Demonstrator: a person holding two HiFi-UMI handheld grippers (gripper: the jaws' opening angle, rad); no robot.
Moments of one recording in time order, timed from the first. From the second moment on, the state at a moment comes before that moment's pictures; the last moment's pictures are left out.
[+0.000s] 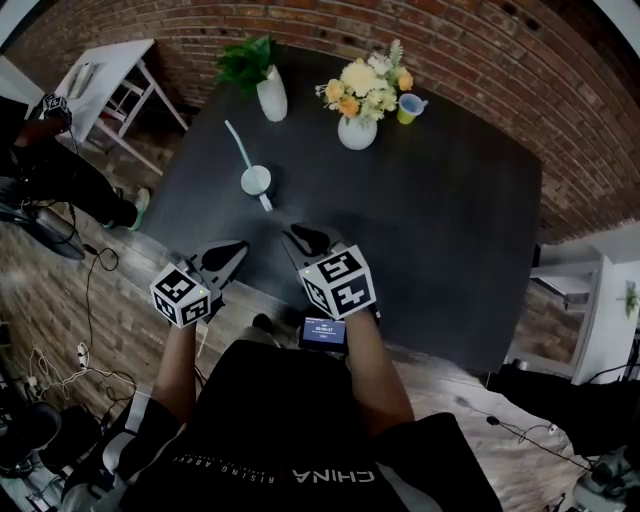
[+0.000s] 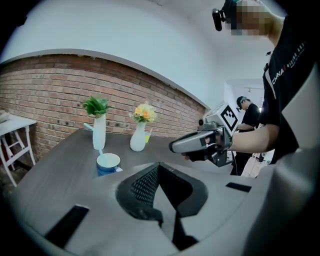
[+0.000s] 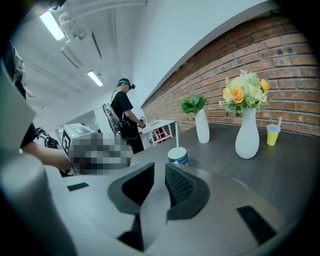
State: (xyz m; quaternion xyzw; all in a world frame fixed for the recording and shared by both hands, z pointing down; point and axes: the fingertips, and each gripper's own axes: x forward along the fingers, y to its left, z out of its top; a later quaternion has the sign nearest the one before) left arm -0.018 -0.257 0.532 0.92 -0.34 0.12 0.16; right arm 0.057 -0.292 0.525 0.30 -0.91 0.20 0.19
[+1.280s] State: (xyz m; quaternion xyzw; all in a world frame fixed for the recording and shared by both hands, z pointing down) left arm -0.100 -0.104 0.505 0.95 -0.27 0.07 0.11; right arm -0.009 -0.123 0.501 0.47 -0.86 0.15 0.16
